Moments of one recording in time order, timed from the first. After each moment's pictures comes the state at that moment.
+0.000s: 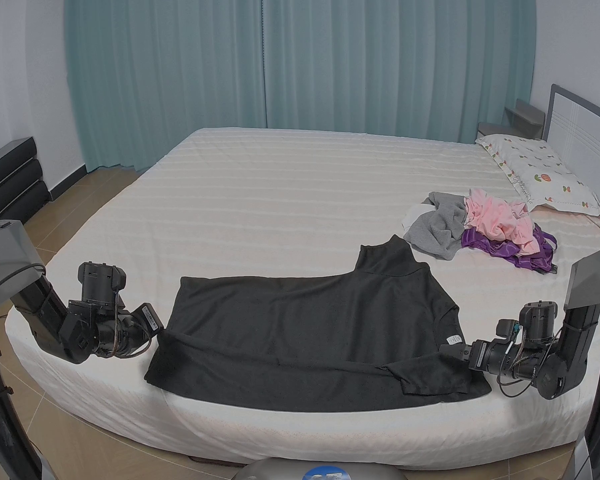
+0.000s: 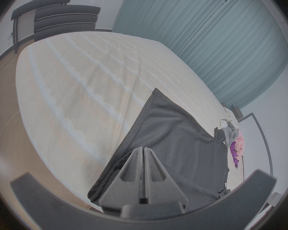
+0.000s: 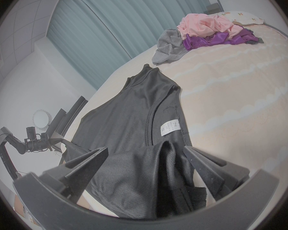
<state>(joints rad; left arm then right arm) -0.05 2.06 -0.65 -0.65 -0.07 -0.68 0.03 2.30 -0.32 -1.34 0.41 0.37</state>
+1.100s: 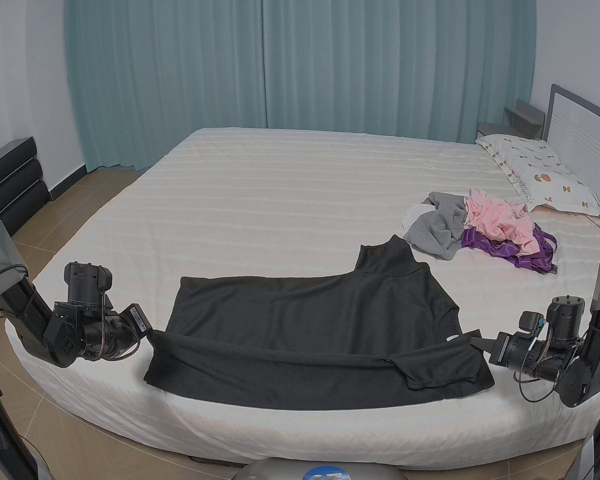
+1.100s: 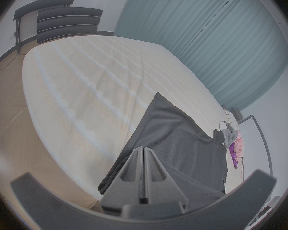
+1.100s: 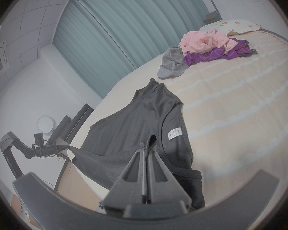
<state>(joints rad) -0.03 1.98 -0.58 -0.65 -0.07 -0.67 0.00 2.13 -0.15 -1.45 0.42 0.41</state>
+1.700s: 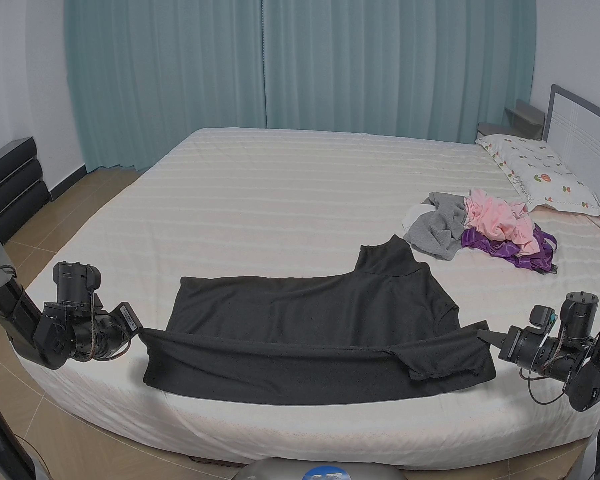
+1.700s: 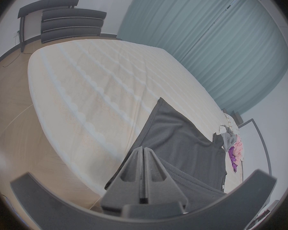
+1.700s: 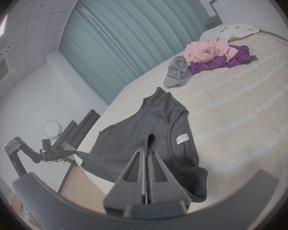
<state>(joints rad) 0.00 1.93 -0.55 -0.65 -0.07 -0.67 -0.01 2.03 -0.09 -1.50 0.45 0.46</state>
